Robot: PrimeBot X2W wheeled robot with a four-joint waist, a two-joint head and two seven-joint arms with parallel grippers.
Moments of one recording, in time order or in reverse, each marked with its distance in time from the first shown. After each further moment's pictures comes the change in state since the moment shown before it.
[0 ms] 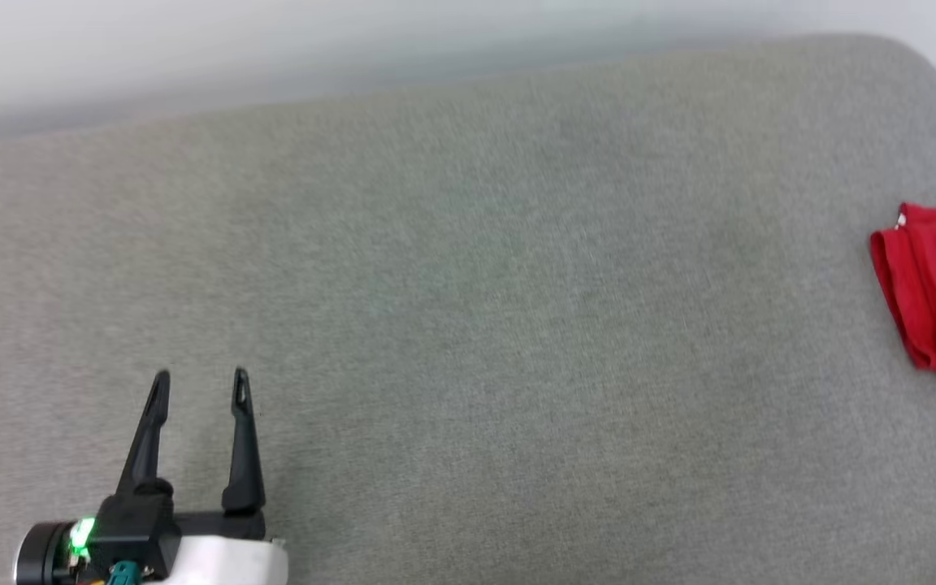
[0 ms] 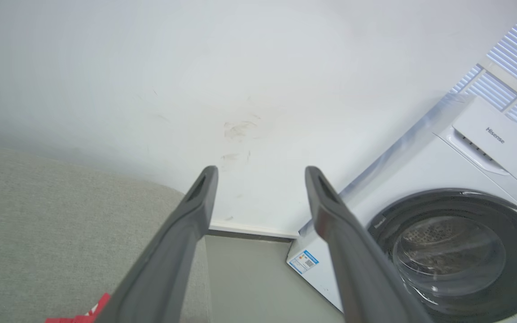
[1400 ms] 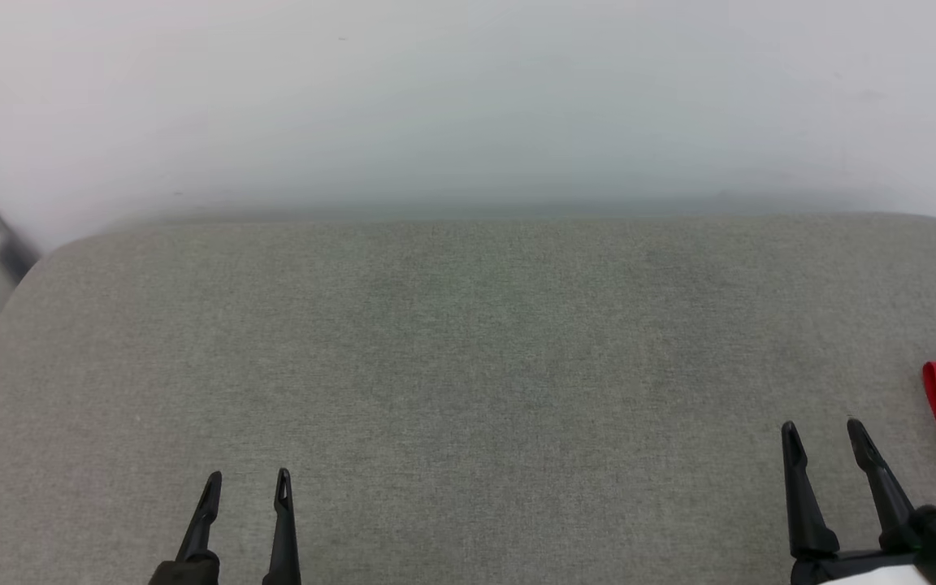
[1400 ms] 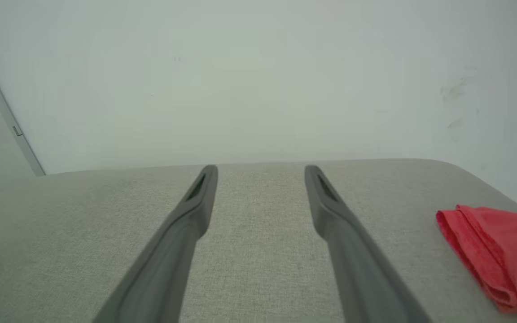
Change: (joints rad) left arm 0.131 -0.032 -0.031 0.123 -0.034 -0.016 0.000; right arm 1.010 0.677 -0.185 -0.769 0.013 0.000 -0.073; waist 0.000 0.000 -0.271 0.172
